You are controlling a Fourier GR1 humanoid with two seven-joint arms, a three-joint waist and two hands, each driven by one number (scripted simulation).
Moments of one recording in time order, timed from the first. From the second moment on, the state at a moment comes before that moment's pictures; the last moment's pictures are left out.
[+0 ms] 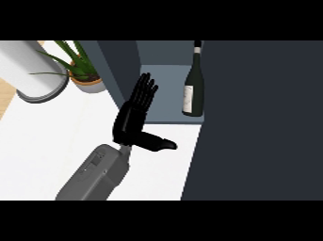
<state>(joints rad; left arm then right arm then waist) -0.47 0.04 -0.42 -1.05 0.61 0.10 -0.46 0.37 -0.72 0.61 -2.52 -0.01 -0.61 -0.01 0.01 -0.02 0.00</state>
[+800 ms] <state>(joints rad) -0.10 0.24 -0.39 -1.43 0.66 0.00 -0.45 0.36 -0.81 0.66 -2.51 -0.01 -0.48 -0.04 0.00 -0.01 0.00</state>
